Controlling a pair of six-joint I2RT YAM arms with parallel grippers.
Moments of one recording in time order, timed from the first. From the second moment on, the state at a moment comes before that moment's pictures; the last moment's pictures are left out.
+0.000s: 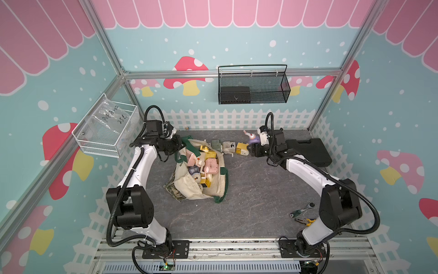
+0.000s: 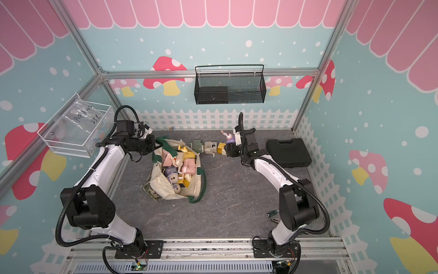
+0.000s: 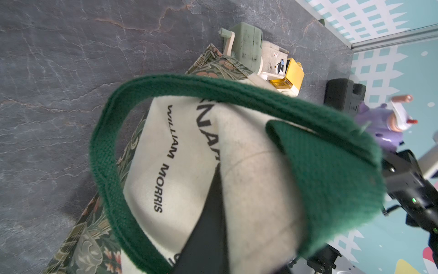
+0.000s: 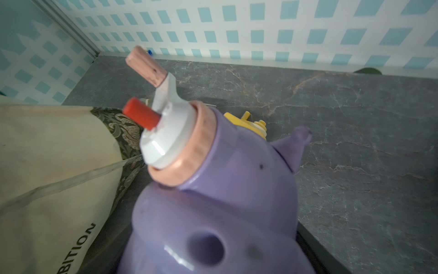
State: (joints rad) left arm 0.10 1.62 1.49 -0.76 0.55 -0.37; right arm 0.32 1.67 1.24 -0.20 -0.17 0.20
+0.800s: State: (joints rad) left arm 0.10 1.62 1.49 -0.76 0.55 -0.37; right arm 0.17 2.19 1.65 -0.28 -0.34 0.30
